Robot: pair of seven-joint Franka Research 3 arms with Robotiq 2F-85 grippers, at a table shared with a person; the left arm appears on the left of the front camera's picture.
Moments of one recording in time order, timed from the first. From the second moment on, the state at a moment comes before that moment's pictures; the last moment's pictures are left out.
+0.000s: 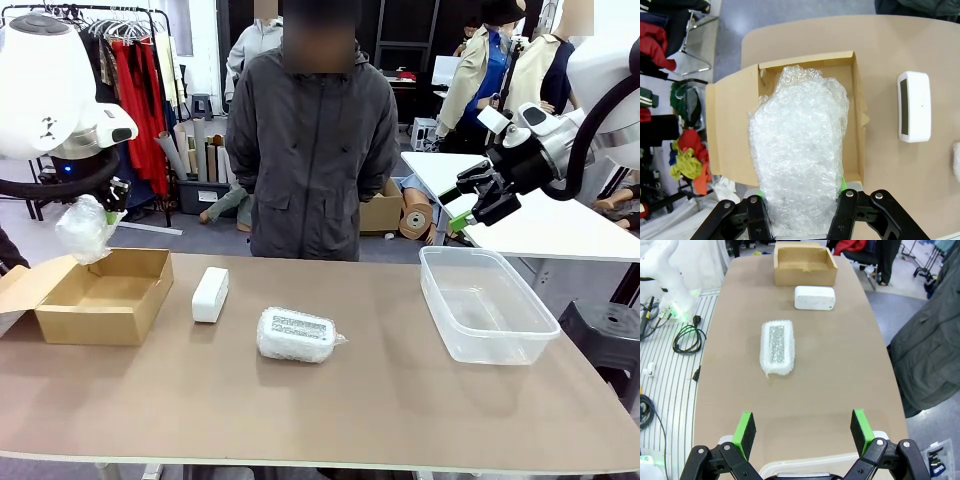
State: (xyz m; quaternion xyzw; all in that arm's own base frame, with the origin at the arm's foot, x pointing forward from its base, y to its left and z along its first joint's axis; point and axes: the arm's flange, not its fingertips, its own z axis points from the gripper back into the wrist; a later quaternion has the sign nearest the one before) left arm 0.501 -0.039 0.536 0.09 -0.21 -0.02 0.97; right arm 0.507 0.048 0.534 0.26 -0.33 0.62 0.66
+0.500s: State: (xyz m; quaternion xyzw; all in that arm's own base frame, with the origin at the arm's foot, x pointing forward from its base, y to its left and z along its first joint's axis) left arm 0.514 -0.023 0.492 0.10 -0.14 -0.03 0.98; right arm 0.507 0.048 0.534 0.26 -0.33 0.62 0.66
